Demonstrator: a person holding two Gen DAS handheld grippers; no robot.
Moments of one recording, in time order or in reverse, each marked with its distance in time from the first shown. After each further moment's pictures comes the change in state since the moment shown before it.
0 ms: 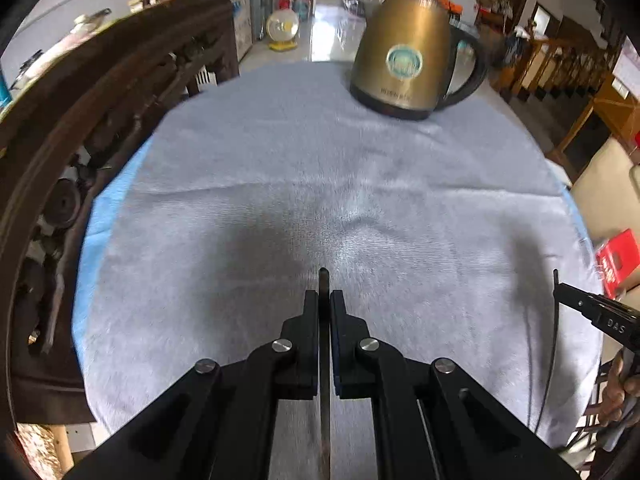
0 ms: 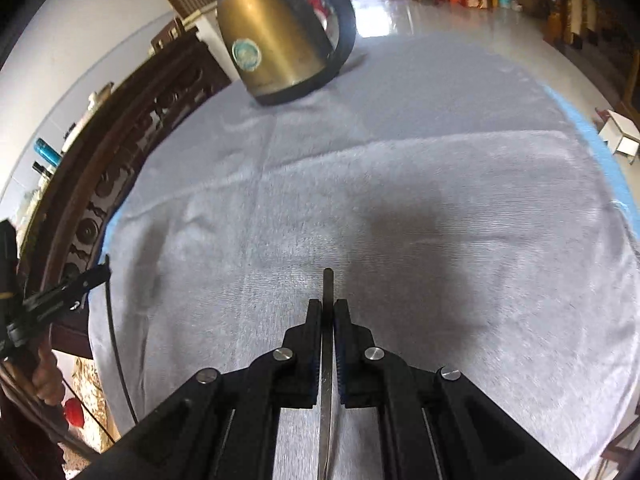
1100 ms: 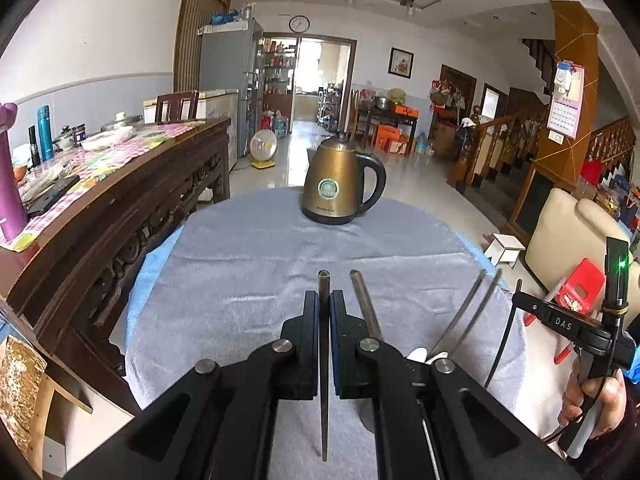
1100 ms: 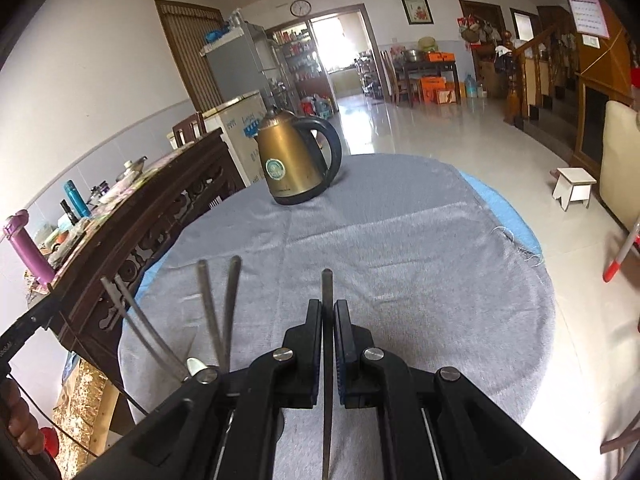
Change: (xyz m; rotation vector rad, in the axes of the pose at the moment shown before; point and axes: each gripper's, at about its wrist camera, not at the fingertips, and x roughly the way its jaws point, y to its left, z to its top) left arm -0.208 -0.045 -0.131 0.047 -0.463 -0.078; right arm -0.181 0.032 -0.118 -0.010 -0.415 -0.064
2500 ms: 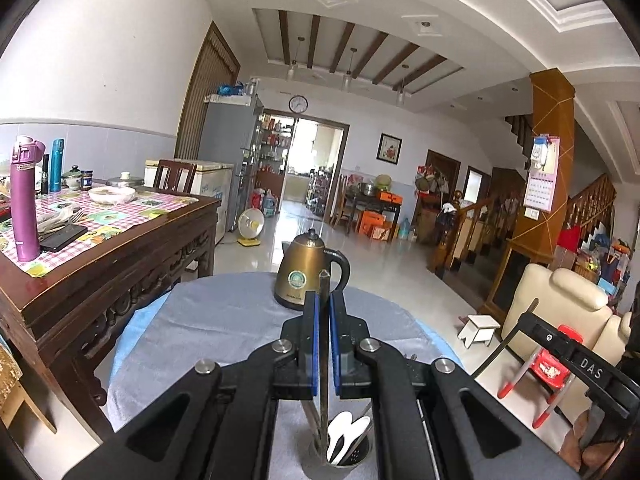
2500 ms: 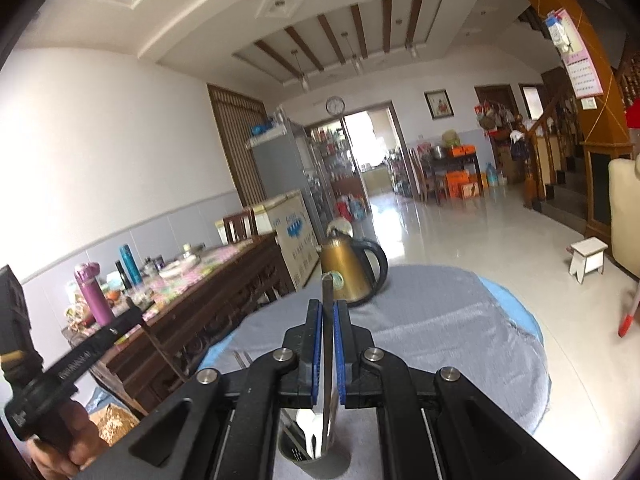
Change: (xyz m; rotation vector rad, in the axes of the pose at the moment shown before) left arm -0.085 -0.034 0.015 -0.077 -0.333 -0.067; right arm -0.157 0.059 0.003 -0.039 -0.403 0.124
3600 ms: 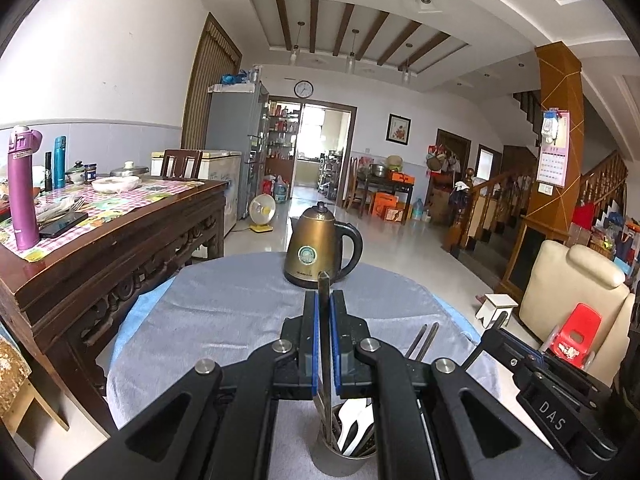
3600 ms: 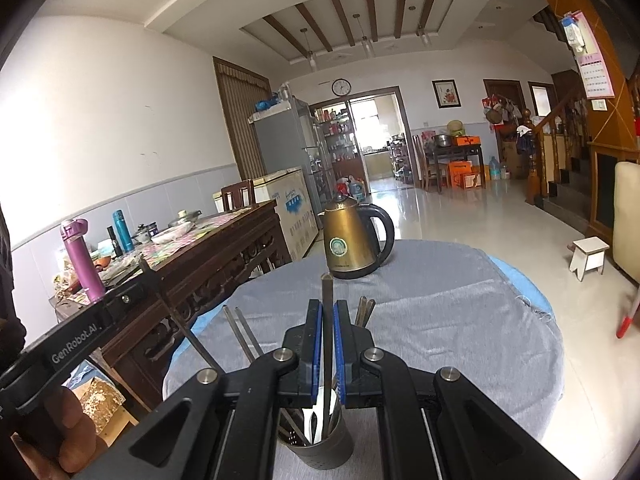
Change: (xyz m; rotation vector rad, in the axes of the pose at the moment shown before) left arm 0.029 -0.011 -0.037 0.048 0.070 0.061; right arm 0.049 0.015 -0.054 -0.058 0.093 -0.014
